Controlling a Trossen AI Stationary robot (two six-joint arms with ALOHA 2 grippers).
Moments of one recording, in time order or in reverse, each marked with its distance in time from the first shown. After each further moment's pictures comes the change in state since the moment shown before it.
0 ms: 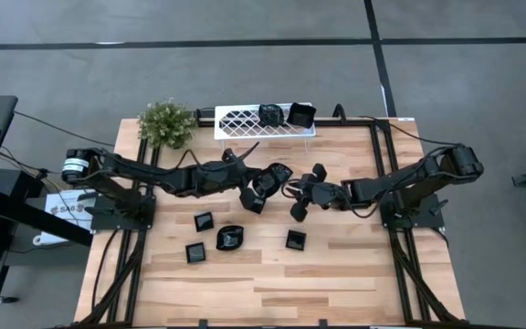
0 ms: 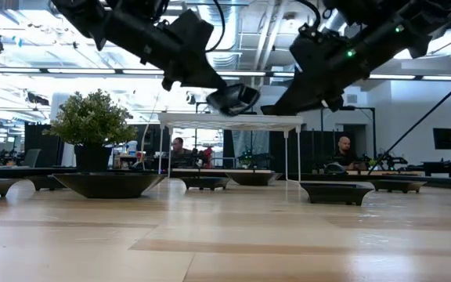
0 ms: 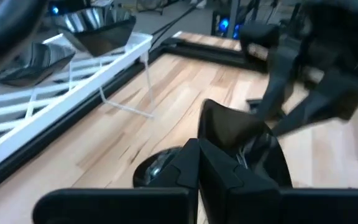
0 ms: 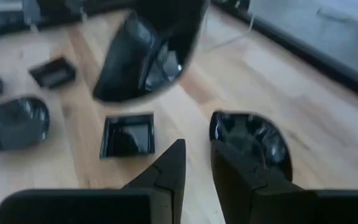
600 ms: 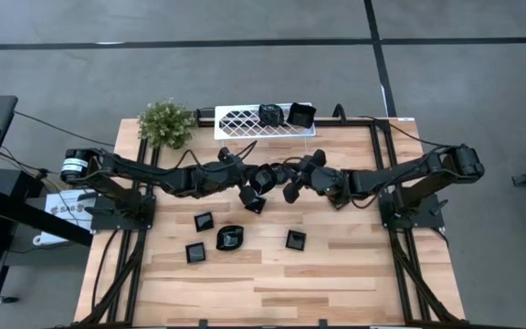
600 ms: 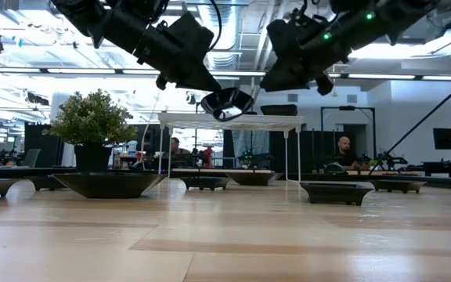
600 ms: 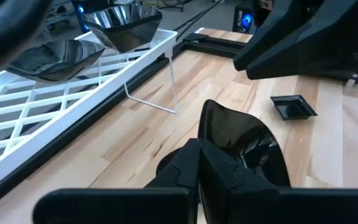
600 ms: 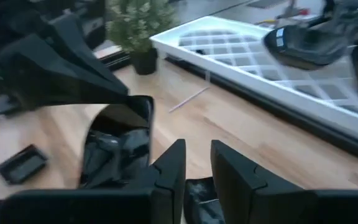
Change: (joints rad) left arm -0.001 -0.007 0.000 -0.037 -0.092 0.000; right arm -0.087 -0.013 0.096 0.044 0.077 0.025
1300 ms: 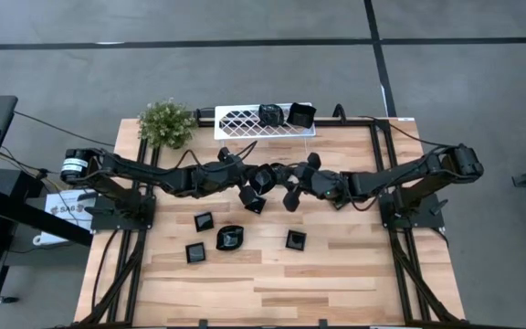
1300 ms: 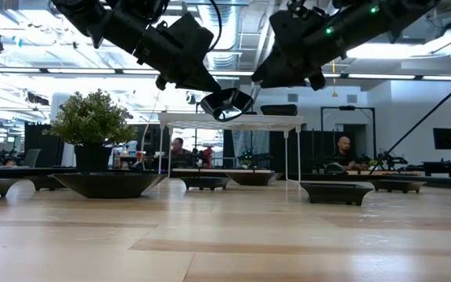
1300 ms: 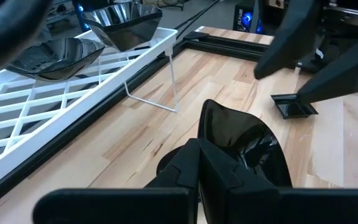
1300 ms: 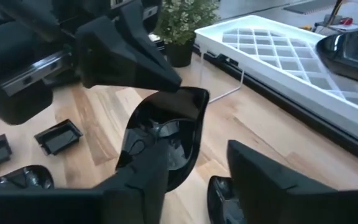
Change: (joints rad) left arm 0.000 0.000 0.000 -0.005 0.001 0.000; right arm 0.040 0.010 0.009 0.021 -0.079 -0.108
